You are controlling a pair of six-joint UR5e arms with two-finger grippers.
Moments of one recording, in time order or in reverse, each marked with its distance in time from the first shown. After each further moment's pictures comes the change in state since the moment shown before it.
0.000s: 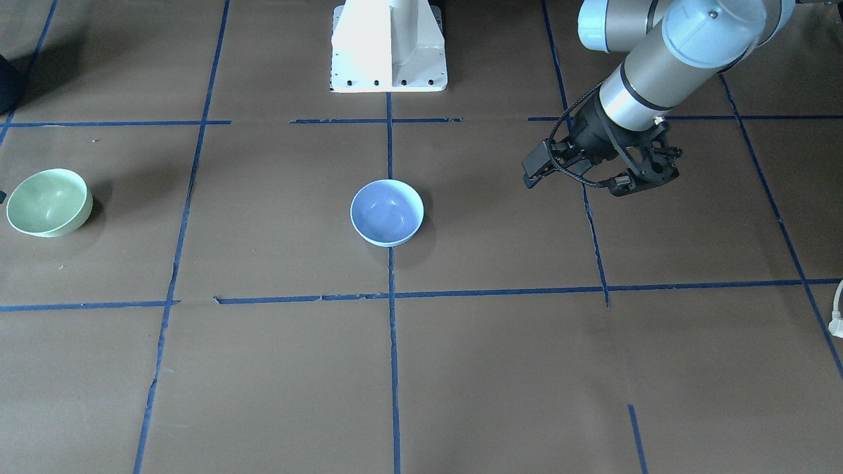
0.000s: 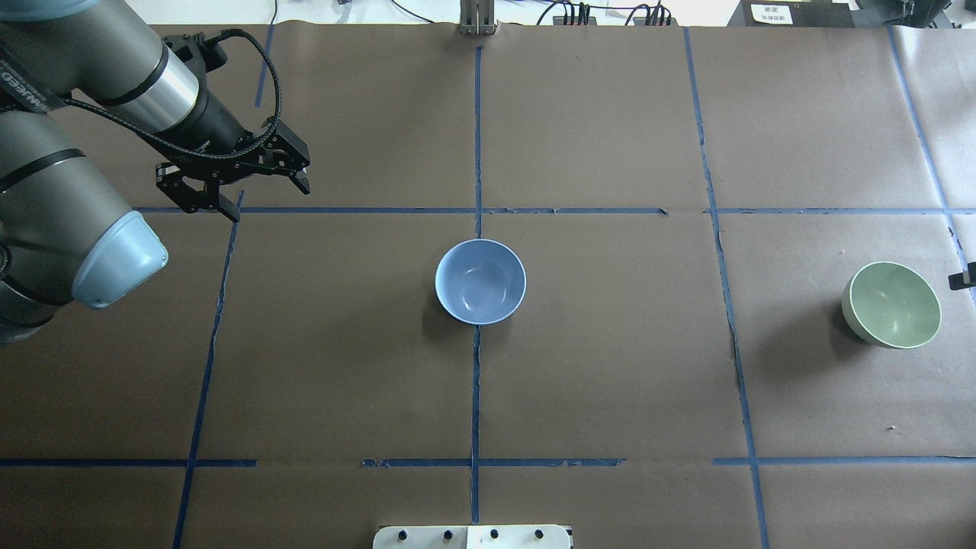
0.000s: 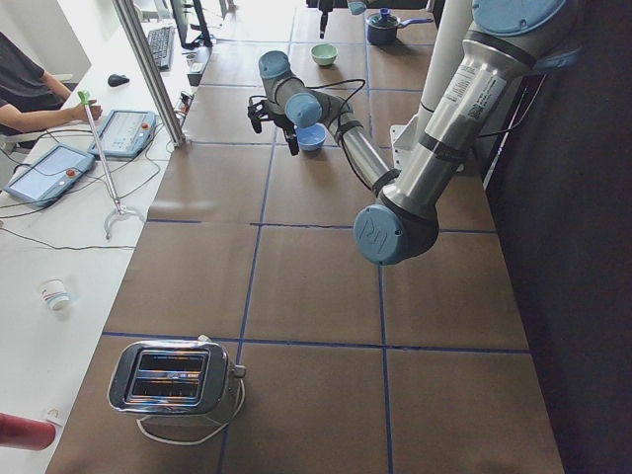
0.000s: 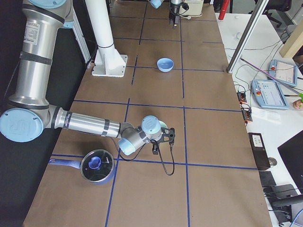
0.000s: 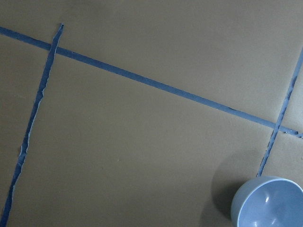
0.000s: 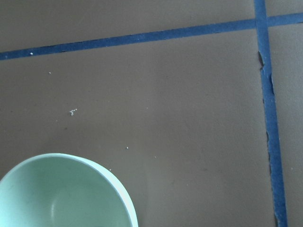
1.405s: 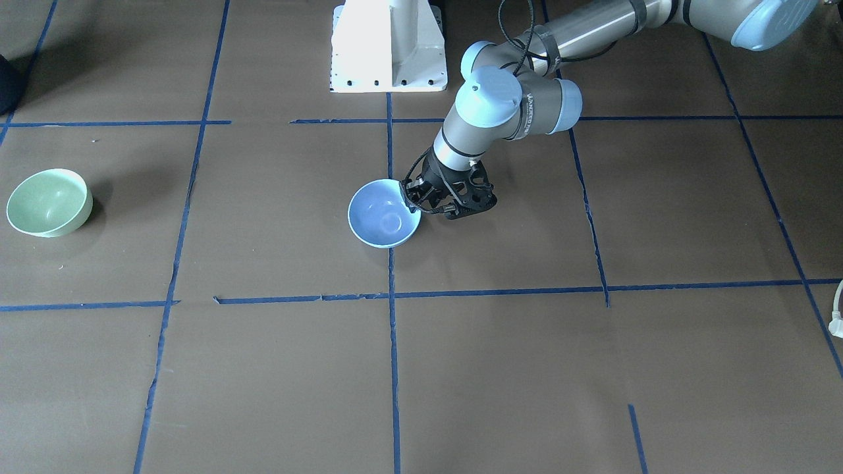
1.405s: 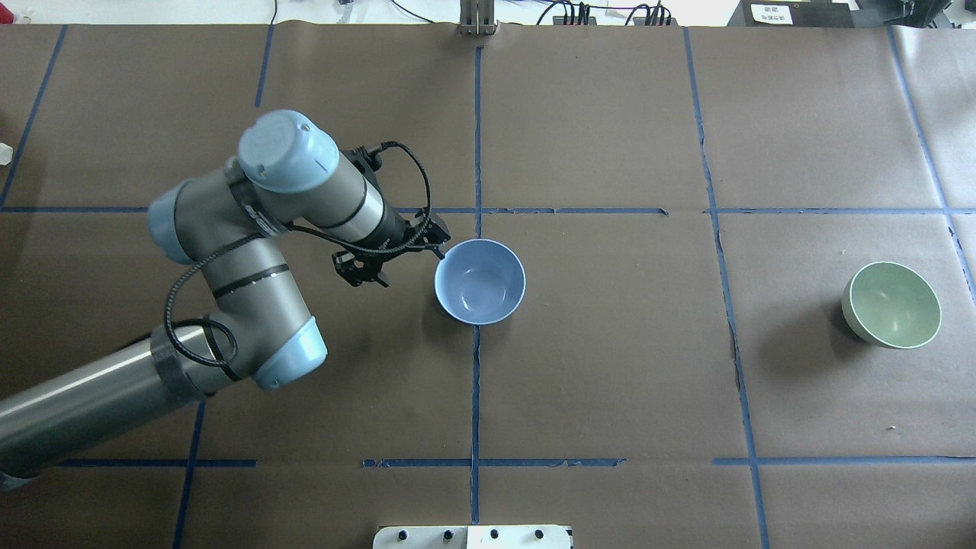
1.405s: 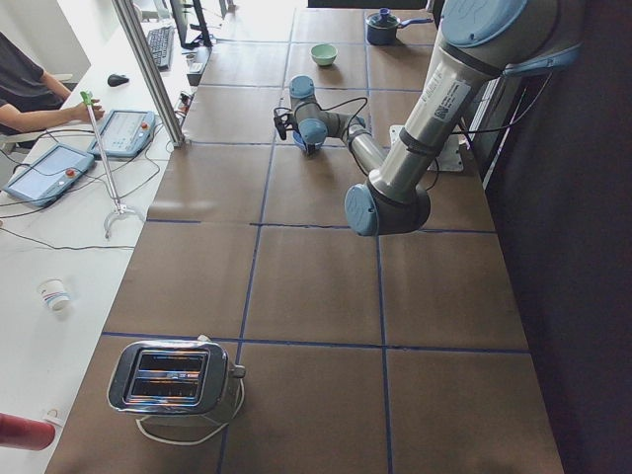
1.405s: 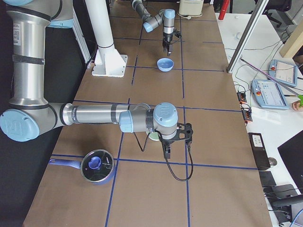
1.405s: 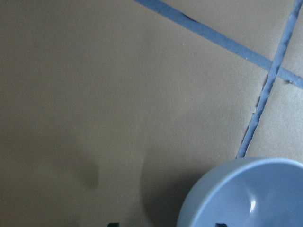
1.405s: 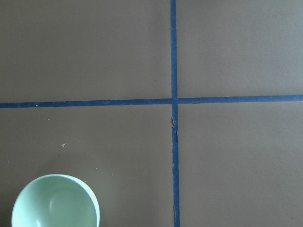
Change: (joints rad) left arm 0.247 -0.151 0.305 -0.389 0.181 -0.357; right arm 0.401 0.112 0.225 -0.824 0.069 -0.657
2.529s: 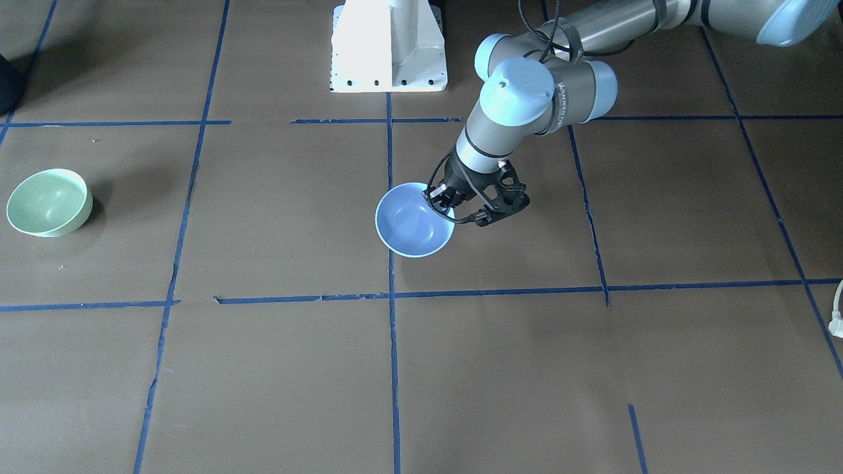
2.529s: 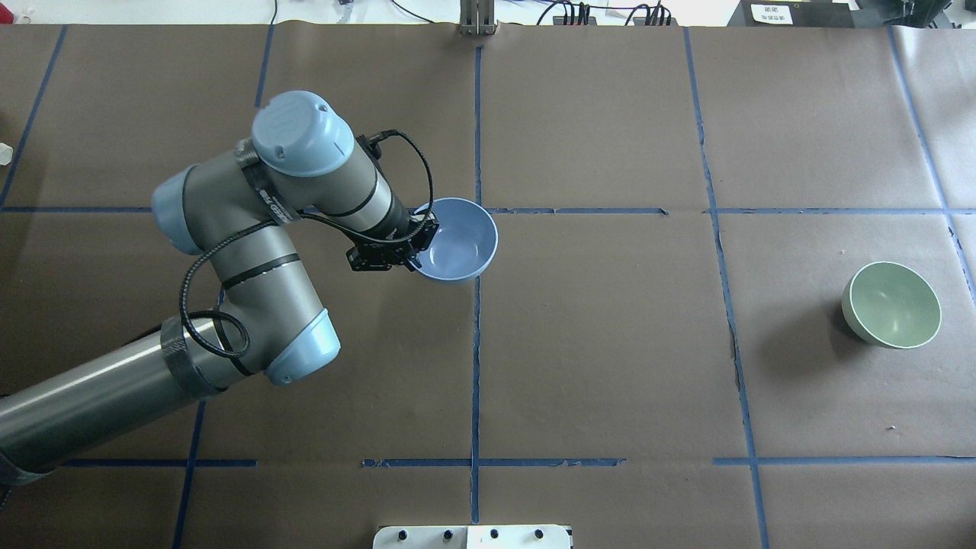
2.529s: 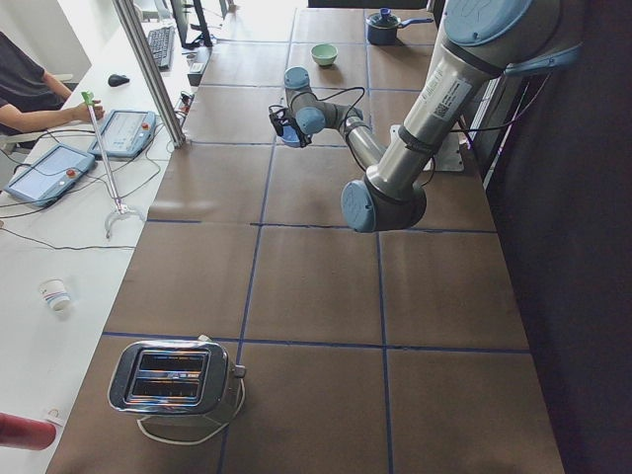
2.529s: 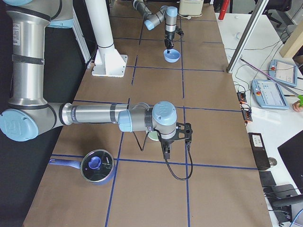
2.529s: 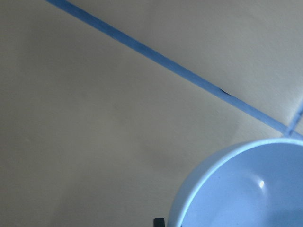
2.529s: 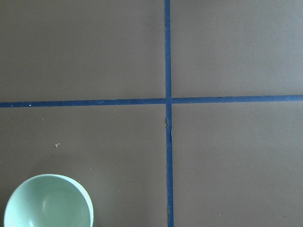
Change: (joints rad) left arm 0.050 -0.047 0.024 0.075 0.084 -0.024; right arm 0.012 -0.005 0.017 -0.009 -0.025 -0.002
